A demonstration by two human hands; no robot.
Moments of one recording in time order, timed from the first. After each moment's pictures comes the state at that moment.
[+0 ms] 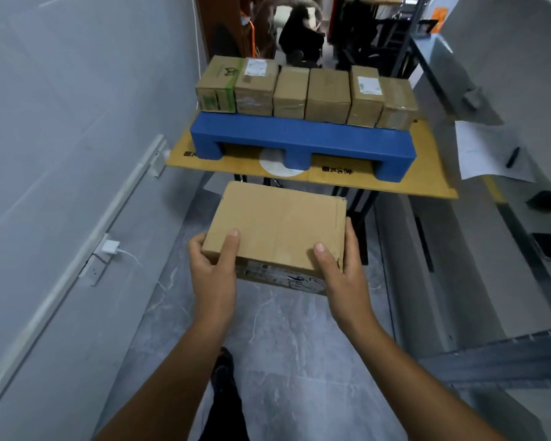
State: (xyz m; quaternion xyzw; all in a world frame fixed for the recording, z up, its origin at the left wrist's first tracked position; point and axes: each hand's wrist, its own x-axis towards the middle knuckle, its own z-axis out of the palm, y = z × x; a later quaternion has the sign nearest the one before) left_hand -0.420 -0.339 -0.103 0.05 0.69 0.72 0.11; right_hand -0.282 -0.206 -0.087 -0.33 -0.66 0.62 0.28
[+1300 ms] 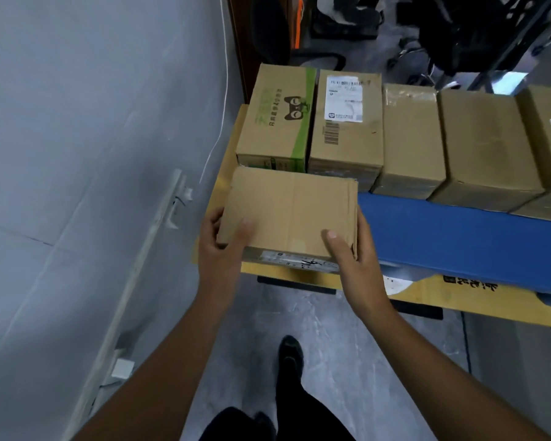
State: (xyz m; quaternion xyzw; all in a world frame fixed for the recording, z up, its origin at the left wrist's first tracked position) left_hand -0.944 -0.128 -0.158 0.04 0.72 0.67 0.18; right_hand -0.796 0.025 -0.161 -0.34 -0.64 0.66 0.23
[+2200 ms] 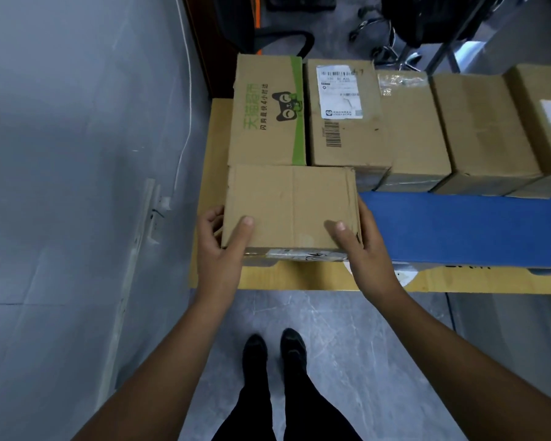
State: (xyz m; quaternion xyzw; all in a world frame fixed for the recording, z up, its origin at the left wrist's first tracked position) left_hand -1.010 -0.114 -0.178 0.11 0.72 0.65 0.23; right_hand -0.839 0.043 -0.174 -0.38 -0.66 0.61 0.22
